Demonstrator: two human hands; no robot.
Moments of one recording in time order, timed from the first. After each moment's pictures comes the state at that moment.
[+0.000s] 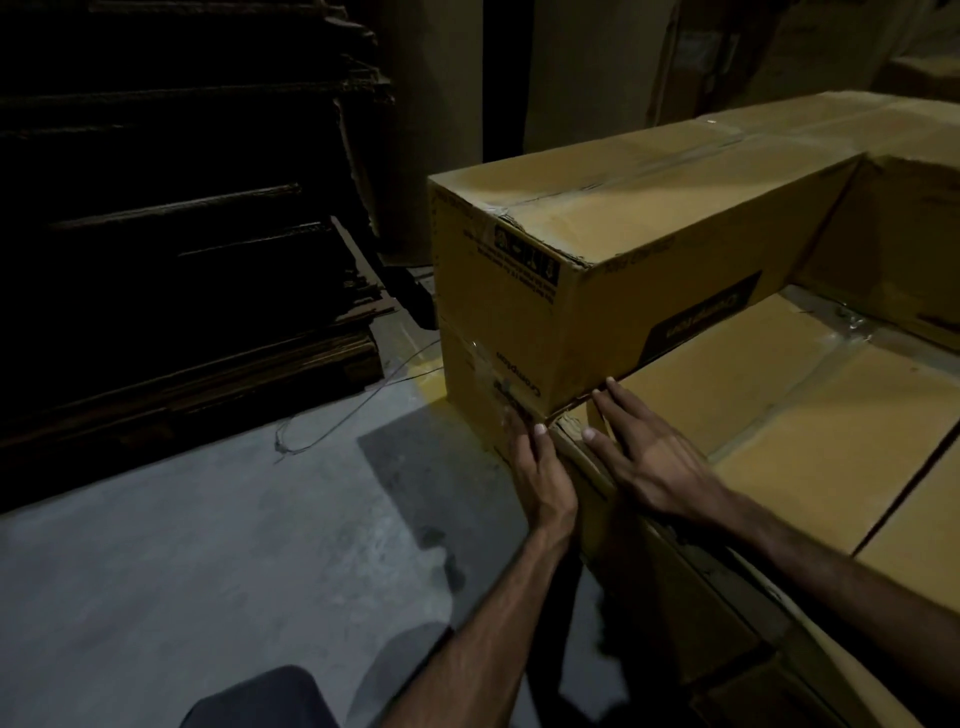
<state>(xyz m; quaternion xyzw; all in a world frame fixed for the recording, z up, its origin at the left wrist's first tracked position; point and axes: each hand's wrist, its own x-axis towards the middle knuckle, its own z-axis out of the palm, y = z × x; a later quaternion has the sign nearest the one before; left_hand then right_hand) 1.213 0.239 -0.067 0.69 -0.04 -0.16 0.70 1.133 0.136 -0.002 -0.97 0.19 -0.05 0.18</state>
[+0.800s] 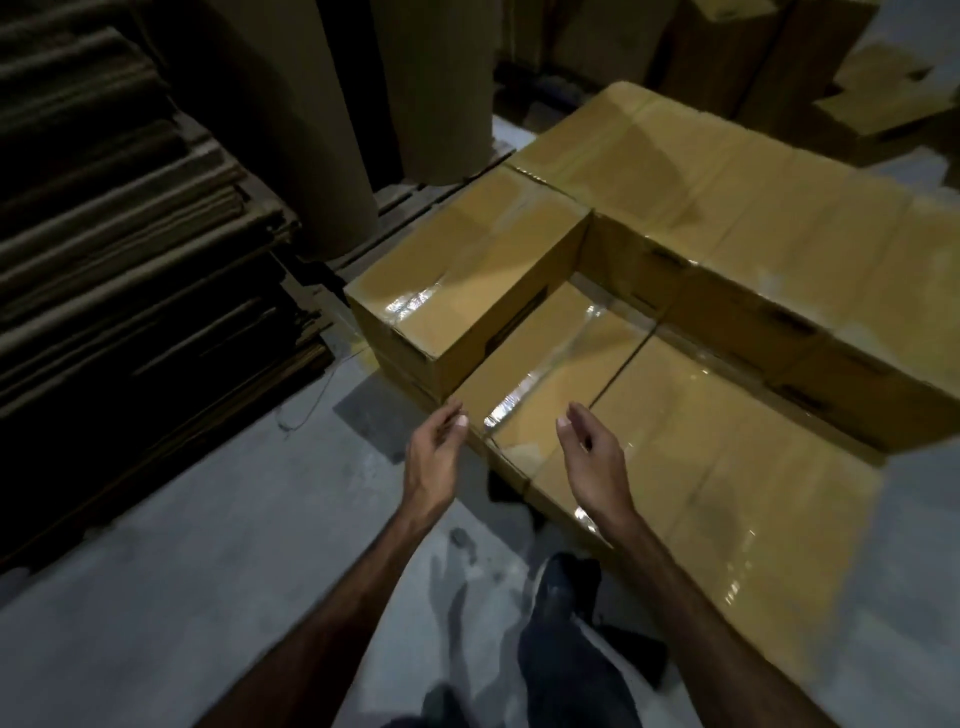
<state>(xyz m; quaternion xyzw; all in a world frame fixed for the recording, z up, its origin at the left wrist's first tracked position) 1.079 0.377 0.366 0.76 -0.18 -0.32 0.54 0.917 0.254 0.381 -0.66 0.49 -0.18 0.54</state>
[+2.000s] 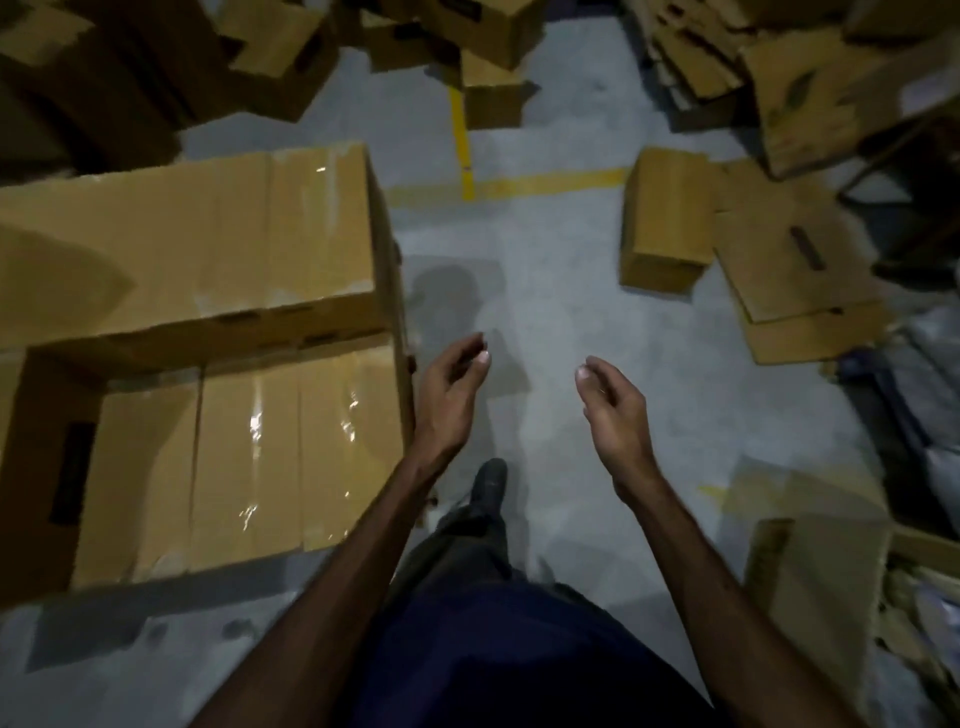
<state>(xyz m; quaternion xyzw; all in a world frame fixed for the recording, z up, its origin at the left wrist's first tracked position) 0.352 0.150 0.591 0.55 -0.53 -0.53 0.37 0.161 0.216 0.591 -0.29 0.72 -0.46 0.43</state>
